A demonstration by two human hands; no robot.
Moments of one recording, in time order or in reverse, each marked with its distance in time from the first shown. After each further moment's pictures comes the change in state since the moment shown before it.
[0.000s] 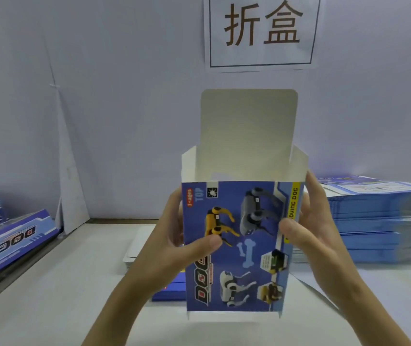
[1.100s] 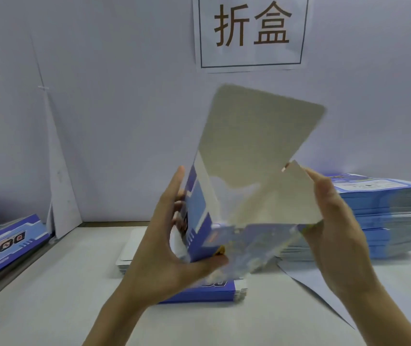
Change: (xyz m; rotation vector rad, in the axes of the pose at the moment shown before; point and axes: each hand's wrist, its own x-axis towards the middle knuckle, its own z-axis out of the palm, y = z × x) left_hand -0.006 0.003 0.009 0.267 0.065 0.236; right_hand 0.004 -0.022 -0.006 0.030 0.202 0.036
